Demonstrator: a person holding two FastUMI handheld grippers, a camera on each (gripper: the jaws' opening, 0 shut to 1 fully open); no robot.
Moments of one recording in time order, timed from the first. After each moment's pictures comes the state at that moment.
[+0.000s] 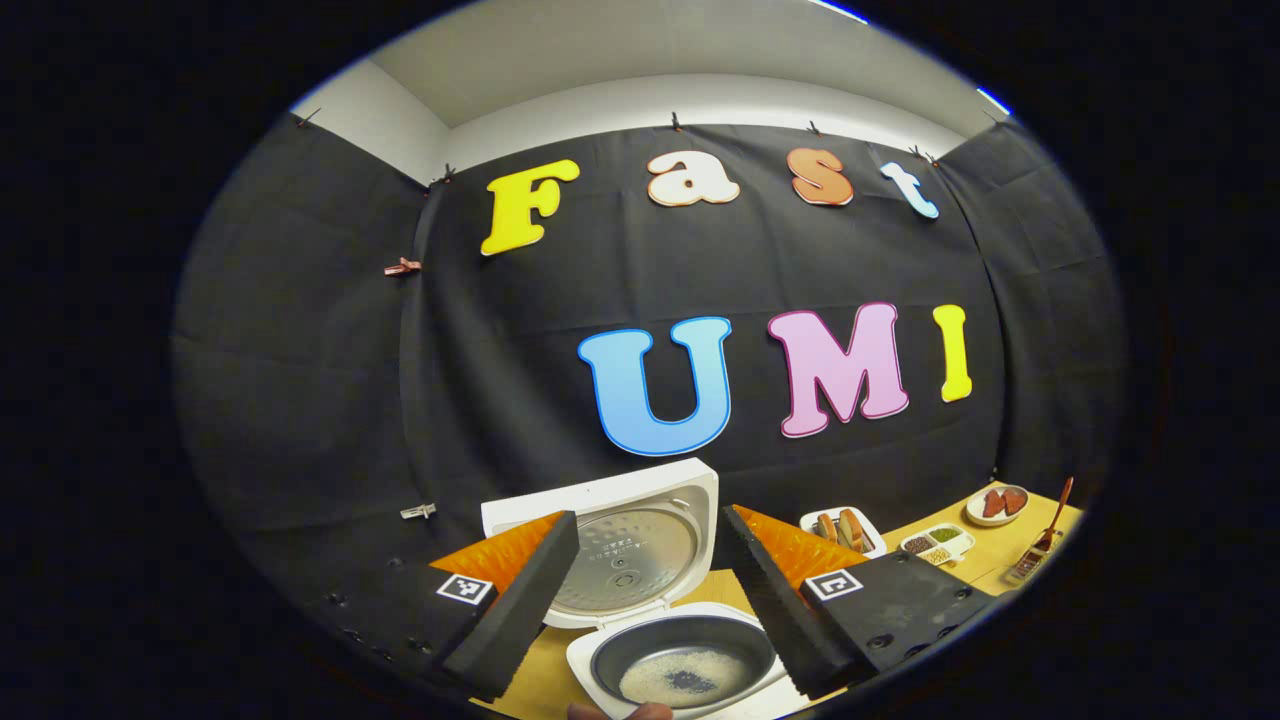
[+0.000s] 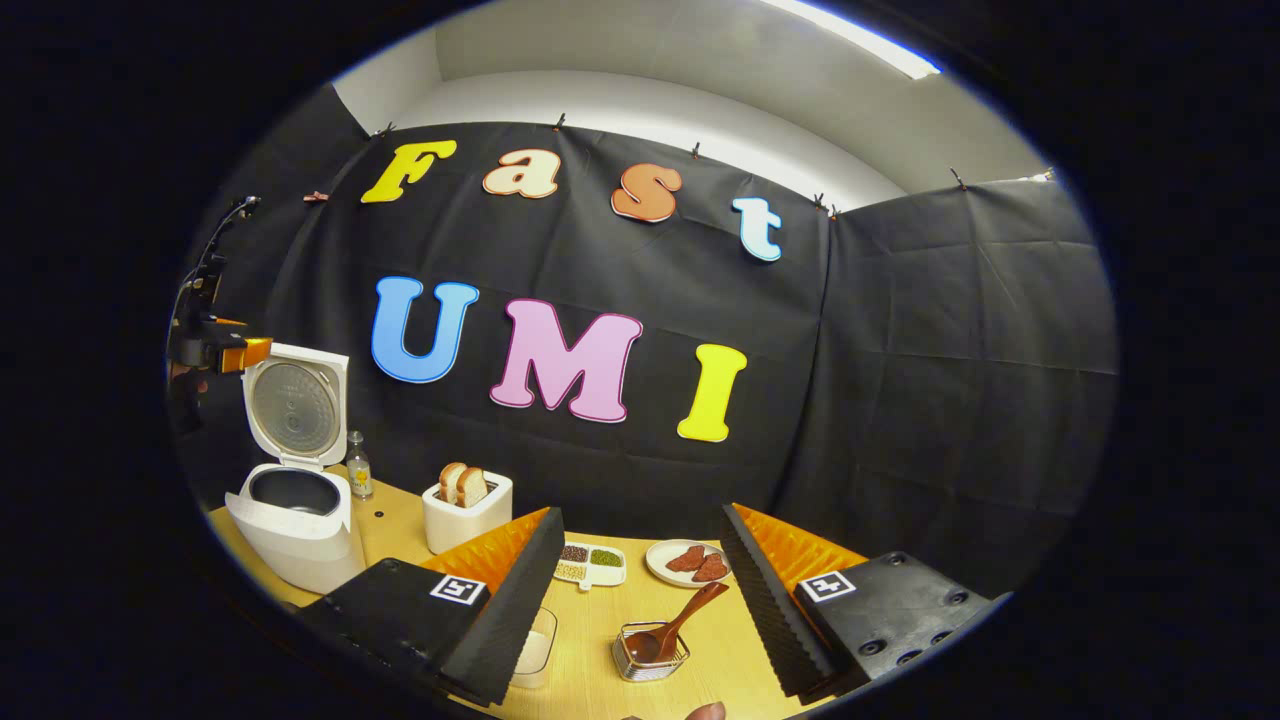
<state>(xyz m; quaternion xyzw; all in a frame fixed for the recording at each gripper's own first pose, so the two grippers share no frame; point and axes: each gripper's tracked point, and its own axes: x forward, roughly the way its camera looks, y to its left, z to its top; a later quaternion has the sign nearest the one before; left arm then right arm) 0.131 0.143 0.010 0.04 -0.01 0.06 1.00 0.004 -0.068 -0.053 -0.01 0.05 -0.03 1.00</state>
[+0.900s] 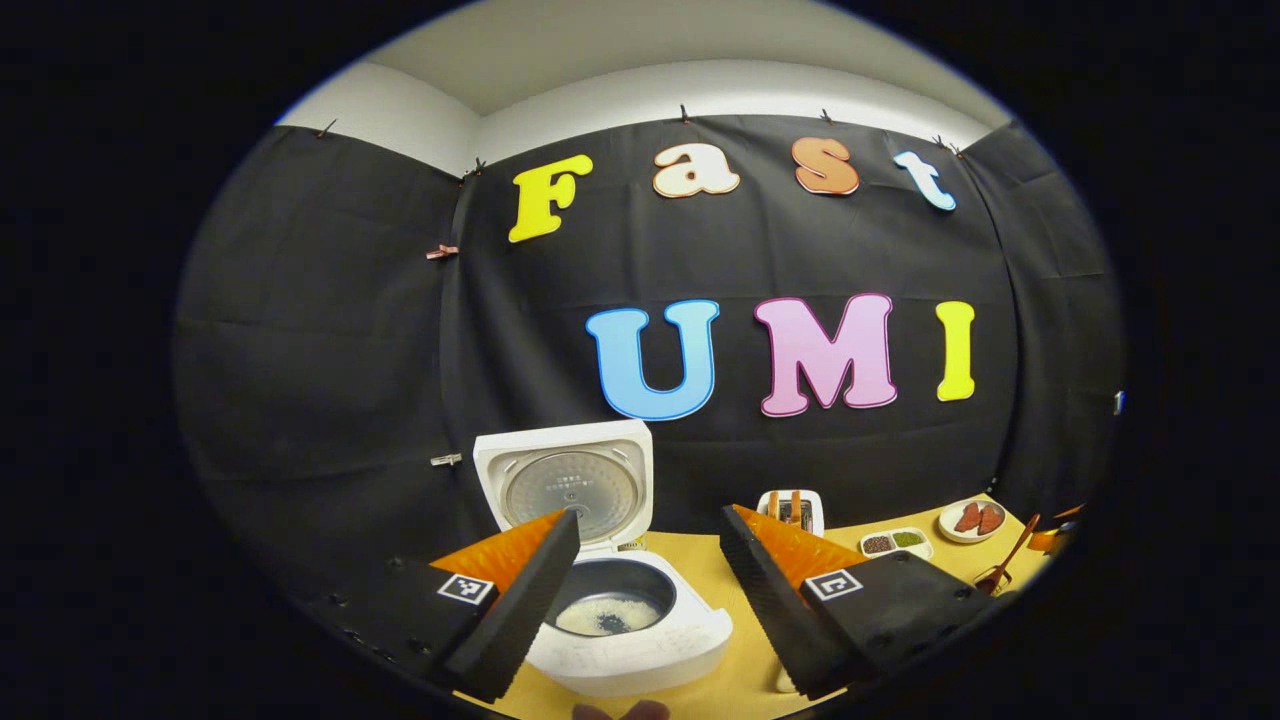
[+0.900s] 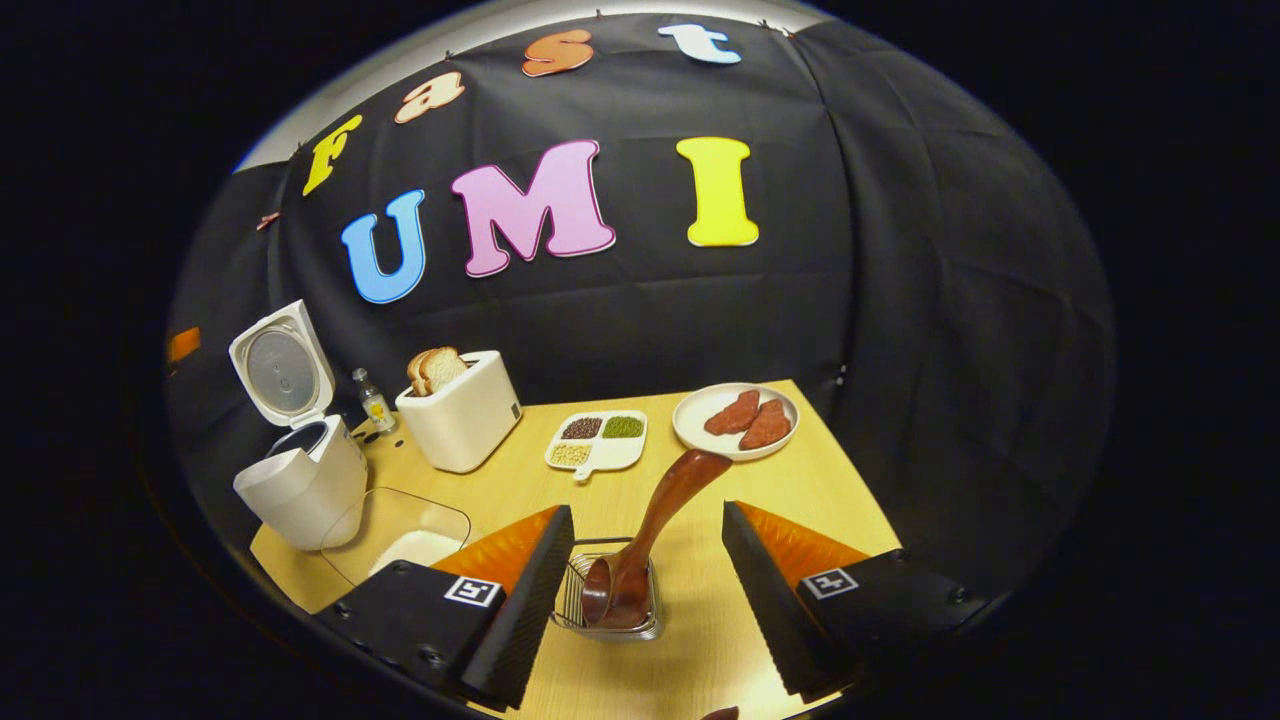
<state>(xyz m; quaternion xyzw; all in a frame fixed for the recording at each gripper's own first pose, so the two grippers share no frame) 0.043 0.012 -0.008 0.03 0.05 0.14 0.99 0.085 -0.144 -0.299 0.16 0.27 0.08 0.95</state>
